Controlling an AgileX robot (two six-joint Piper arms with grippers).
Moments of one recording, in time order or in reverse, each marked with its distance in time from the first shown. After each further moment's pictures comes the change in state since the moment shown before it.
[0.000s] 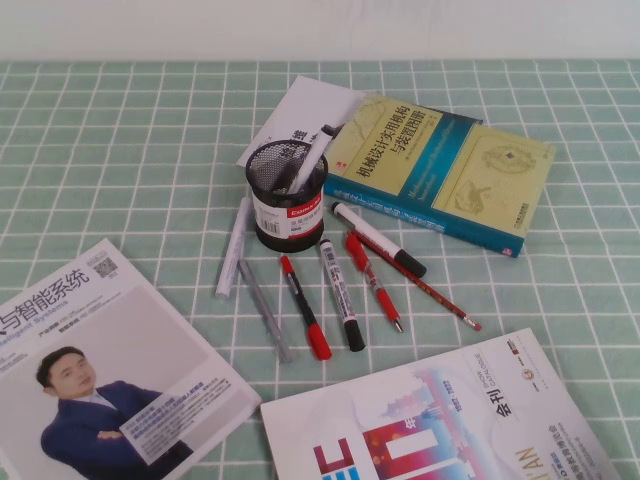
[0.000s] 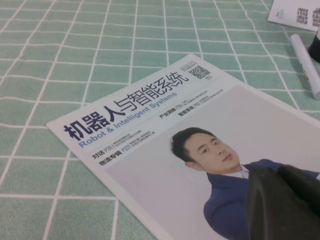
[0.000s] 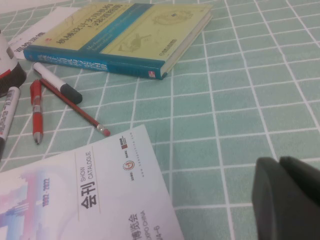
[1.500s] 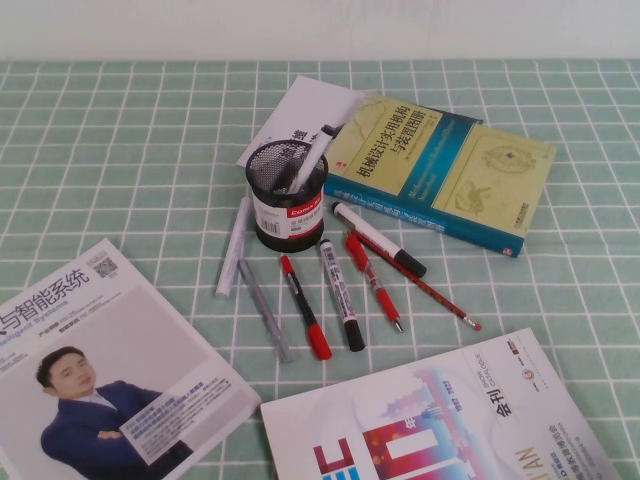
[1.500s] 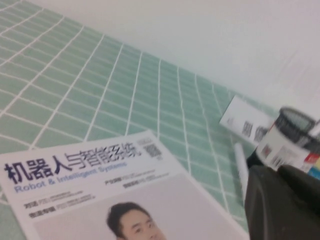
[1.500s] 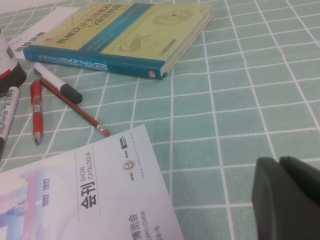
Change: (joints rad) right arm 0.000 0.000 0.000 0.000 0.000 0.000; left arm 0.000 0.000 0.004 -0.310 -0.214 -0.039
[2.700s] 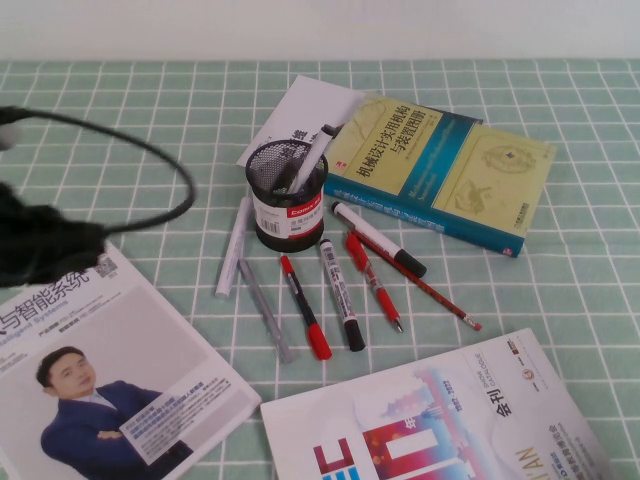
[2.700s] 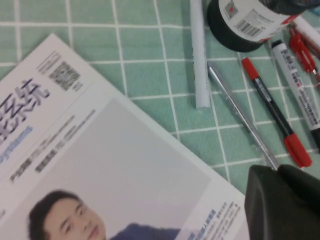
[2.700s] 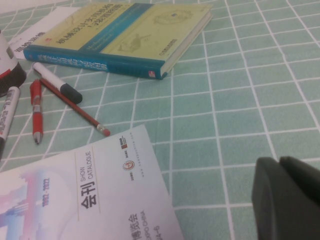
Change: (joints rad) right arm 0.000 0.000 0.000 0.000 0.000 0.000; left arm -0.059 1.173 -0.958 -0.016 0.611 0.238
